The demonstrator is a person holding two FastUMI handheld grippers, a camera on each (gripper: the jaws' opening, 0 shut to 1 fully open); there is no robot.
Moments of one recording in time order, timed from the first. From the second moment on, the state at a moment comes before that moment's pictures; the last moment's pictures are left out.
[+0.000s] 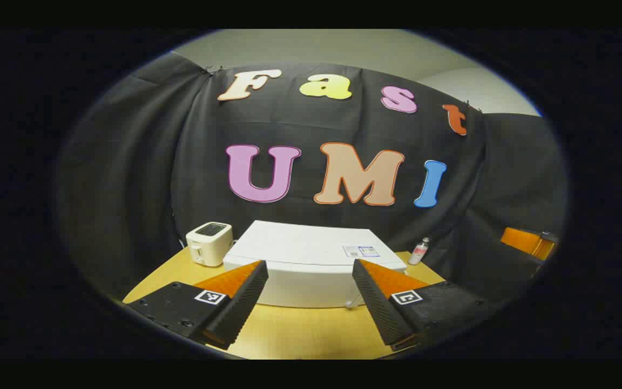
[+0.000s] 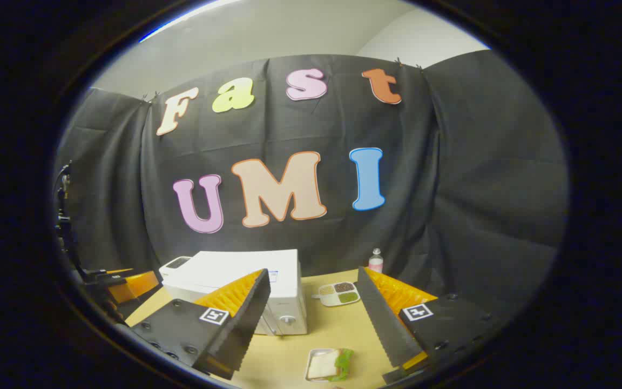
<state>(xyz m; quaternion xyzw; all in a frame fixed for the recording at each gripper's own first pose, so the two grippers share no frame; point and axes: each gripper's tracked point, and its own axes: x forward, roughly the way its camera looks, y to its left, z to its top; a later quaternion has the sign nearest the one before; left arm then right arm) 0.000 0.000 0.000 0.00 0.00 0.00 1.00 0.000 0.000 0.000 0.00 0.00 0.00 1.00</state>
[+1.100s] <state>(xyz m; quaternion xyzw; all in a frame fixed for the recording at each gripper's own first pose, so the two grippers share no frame) -0.011 -0.015 -0.035 0.03 0.05 -0.01 1.00 -0.020 -0.032 -0.019 -0.02 0.04 -0.02 1.00</state>
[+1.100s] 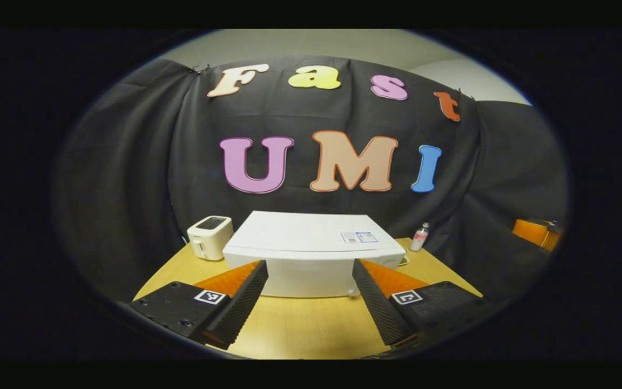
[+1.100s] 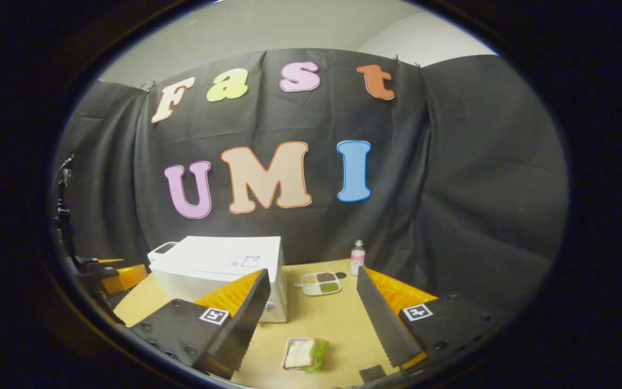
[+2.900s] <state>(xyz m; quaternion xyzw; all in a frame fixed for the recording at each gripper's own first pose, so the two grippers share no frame) 0.152 -0.111 -0.268 0.03 0.28 -0.03 0.96 -0.006 -0.129 -0.071 0.03 0.10 -0.03 0.99</state>
